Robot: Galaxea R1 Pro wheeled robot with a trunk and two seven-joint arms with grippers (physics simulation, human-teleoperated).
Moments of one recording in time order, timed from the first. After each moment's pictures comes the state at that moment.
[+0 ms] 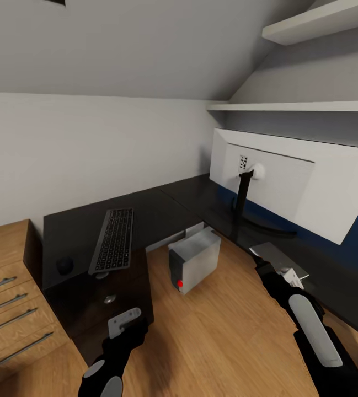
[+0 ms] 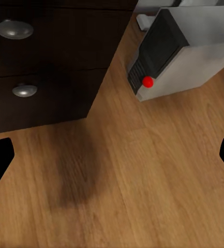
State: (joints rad) left arm -0.04 -0.05 -0.33 -1.57 0.57 0.37 0.62; right arm -0.37 -0.13 0.03 -1.50 -1.24 0.22 -0.61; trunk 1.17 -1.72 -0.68
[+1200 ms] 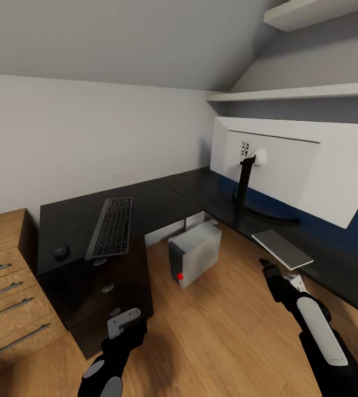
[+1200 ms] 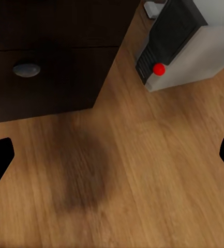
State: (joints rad) left arm -0.04 -0.05 -0.33 -1.57 0.57 0.37 0.62; right arm -0.37 -0.12 -0.06 -1.42 -1.32 0.22 -0.54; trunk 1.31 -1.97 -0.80
